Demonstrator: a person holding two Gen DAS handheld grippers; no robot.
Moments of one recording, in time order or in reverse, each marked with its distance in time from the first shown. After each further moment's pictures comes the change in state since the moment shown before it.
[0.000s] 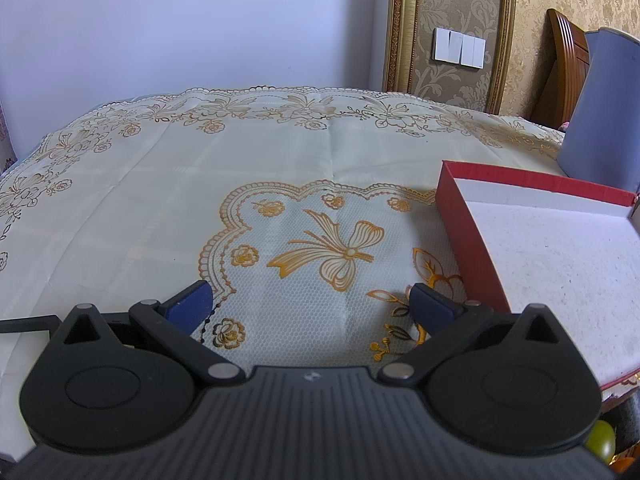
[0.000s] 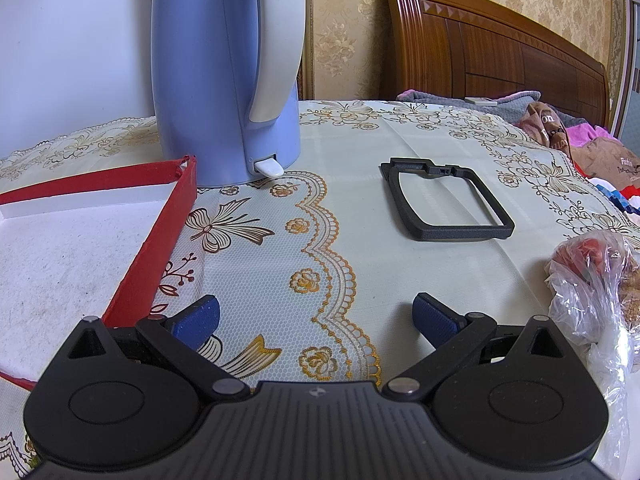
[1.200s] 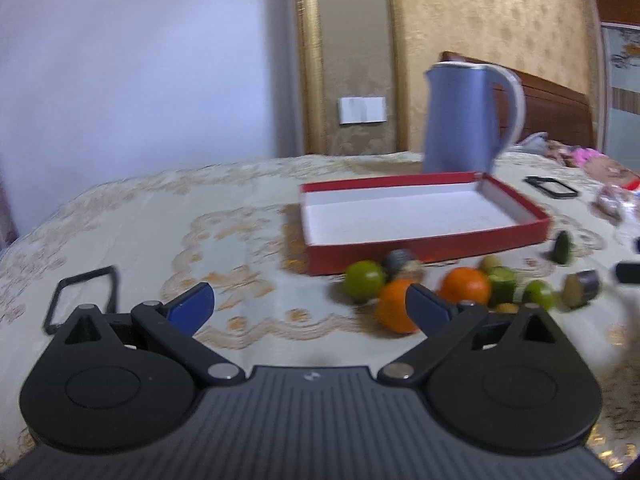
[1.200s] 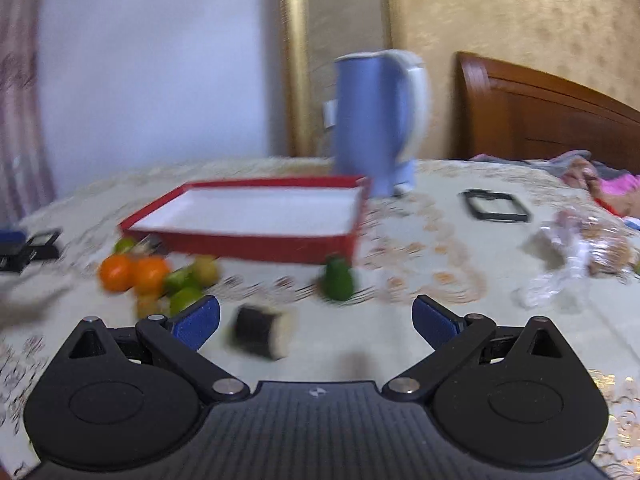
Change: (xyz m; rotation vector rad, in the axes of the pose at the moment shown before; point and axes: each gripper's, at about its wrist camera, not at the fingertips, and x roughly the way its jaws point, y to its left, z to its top) left arm -0.205 -0.068 -0.107 0.163 -0.250 -0.115; right arm -0.190 0.062 -0.115 -0.117 -0.208 0.247
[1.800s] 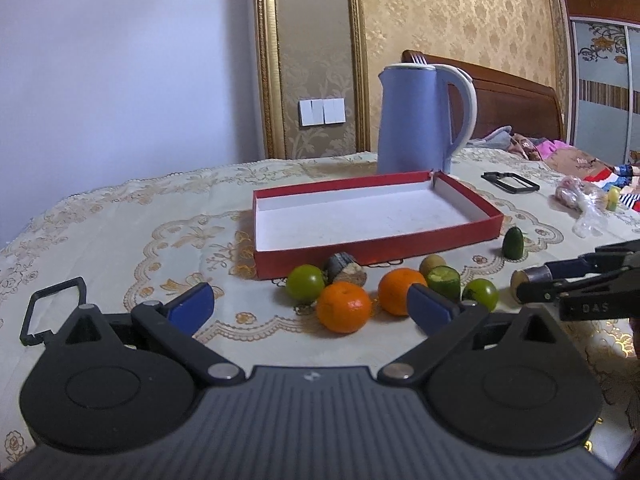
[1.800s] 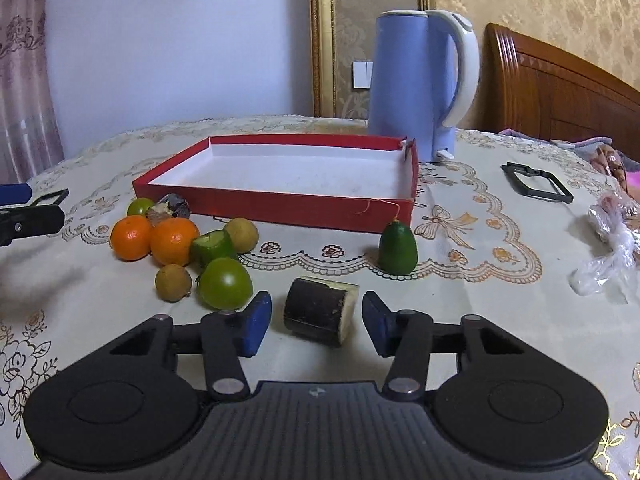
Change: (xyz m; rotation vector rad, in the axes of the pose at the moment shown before) left arm -0.015 -0.021 0.003 0.031 0.004 -0.078; right arm 0.032 0.031 -0.004 -0.027 0.114 0.018
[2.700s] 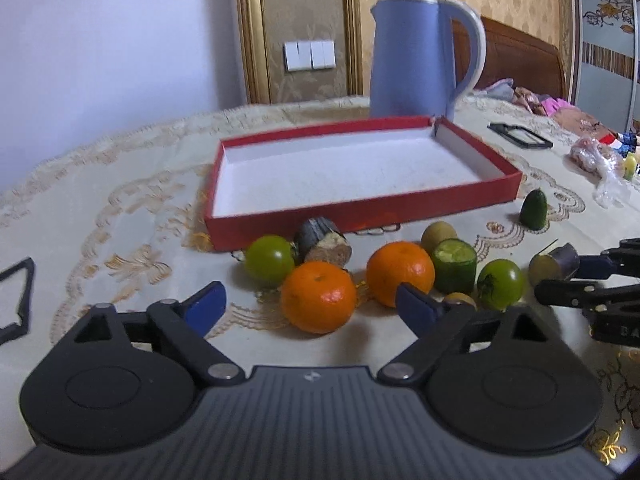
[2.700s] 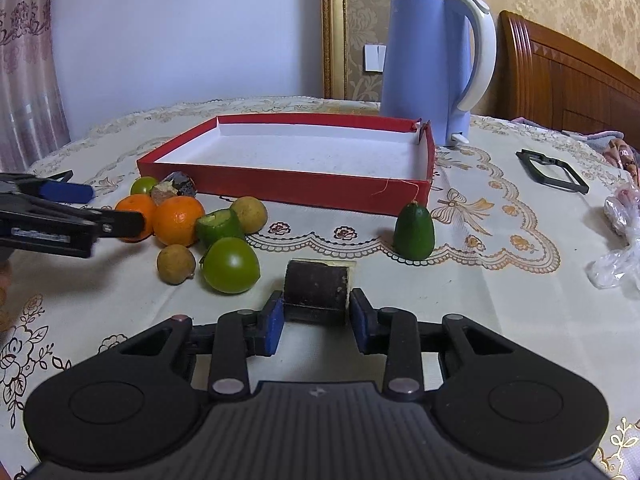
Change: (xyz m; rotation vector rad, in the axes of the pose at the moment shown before) left arm 0.080 -0.018 0.002 0.005 0.180 -0.024; right arm 0.012 0.003 -0.003 -0.013 0.049 0.029
